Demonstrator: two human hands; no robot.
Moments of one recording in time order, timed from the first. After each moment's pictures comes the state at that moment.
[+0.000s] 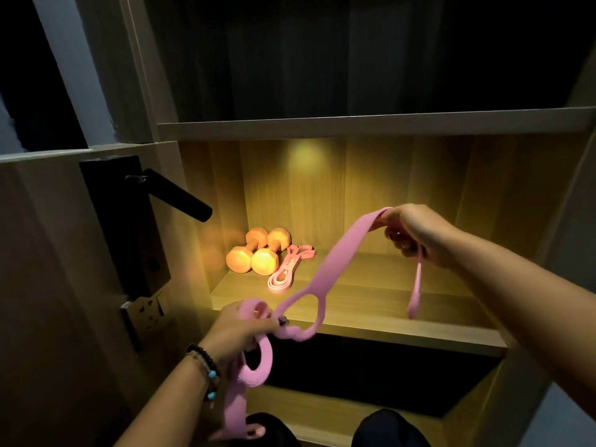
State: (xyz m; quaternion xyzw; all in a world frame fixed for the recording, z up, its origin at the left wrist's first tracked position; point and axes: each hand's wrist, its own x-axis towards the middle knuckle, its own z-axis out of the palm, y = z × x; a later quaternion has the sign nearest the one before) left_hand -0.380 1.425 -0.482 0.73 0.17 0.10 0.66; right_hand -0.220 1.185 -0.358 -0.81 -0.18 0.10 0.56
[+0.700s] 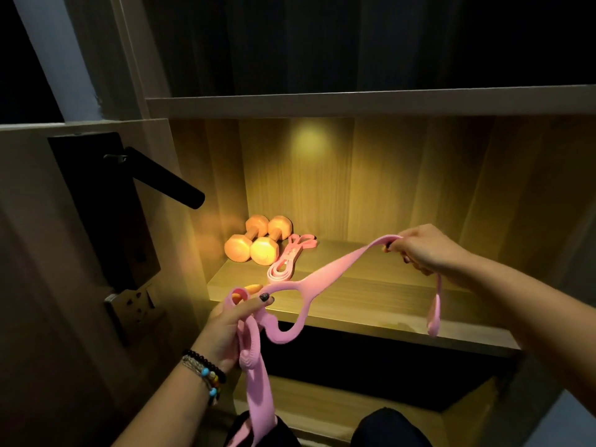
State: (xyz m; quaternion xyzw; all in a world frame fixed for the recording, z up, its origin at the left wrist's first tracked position) left_hand -0.360 1.434 -0.502 0.50 0.21 0.14 0.83; right_hand -0.176 1.179 -0.408 -0.88 -0.22 0.10 0.41
